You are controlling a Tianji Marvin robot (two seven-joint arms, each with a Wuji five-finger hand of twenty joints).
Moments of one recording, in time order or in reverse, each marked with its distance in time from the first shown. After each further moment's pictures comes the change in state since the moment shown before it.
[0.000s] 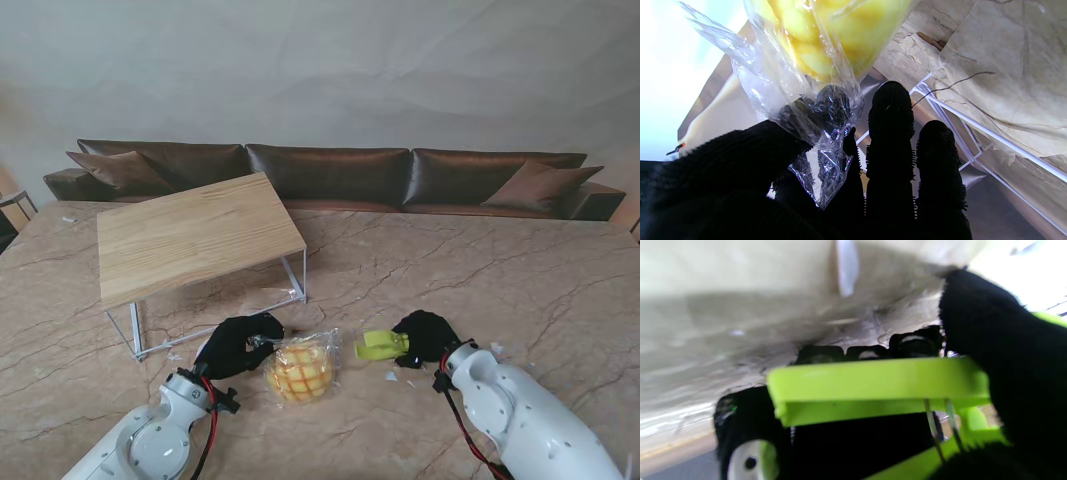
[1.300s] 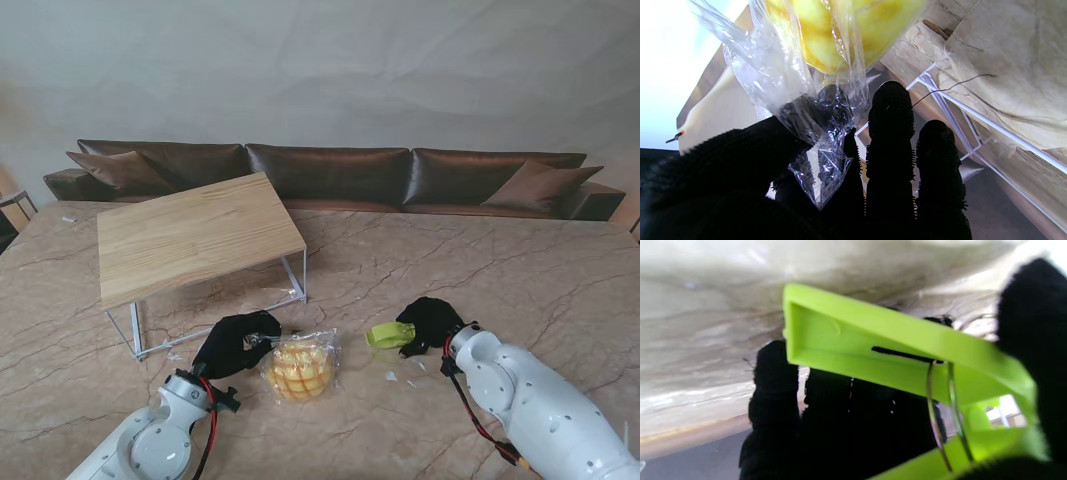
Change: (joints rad) left arm 0.010 -0.010 -0.006 -0.002 -0.011 -0.004 0.034; right arm 0.134 0.043 -0.124 0.084 0.038 0.050 0.008; left_hand -0.003 -0.023 0.023 -0.009 0.019 0.008 0.000 -0.016 0.000 0.002 0.000 -0.010 0.003 0.000 0.000 0.000 0.010 0.000 0.000 0.000; right_hand -0.155 -0.015 -0.029 -0.110 -0.022 -0.102 -0.137 -0.094 -0.006 -0.094 -0.247 -0.335 -0.022 -0.071 -0.284 -0.291 -0.431 -0.173 -0.531 -0.344
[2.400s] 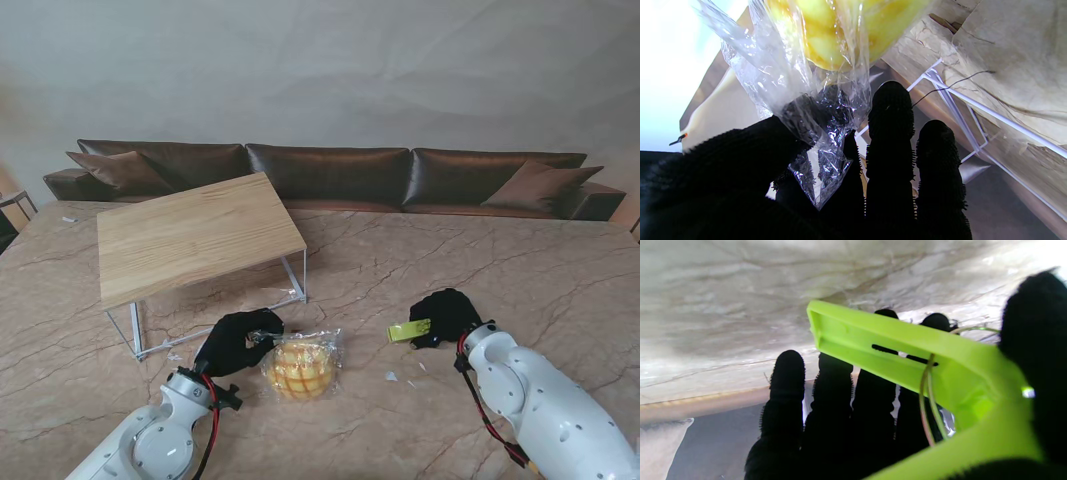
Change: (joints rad) left arm -0.003 0.000 0.005 -0.015 0.017 0.013 0.007; right arm -0.064 -0.002 0.118 -0.047 -0.105 0.048 -0.045; left_hand 0.000 -0.001 0.001 0.000 0.000 0.007 0.000 -0.009 0.000 0.000 0.000 0.000 0.000 0.000 0.000 0.000 0.000 0.000 0.000 0.000; right_hand -0.036 0.136 -0.073 -0.020 -0.128 -0.097 0.000 -0.131 -0.152 -0.042 -0.136 -0.077 -0.253 -0.050 -0.317 -0.047 -0.296 -0.115 -0.182 -0.077
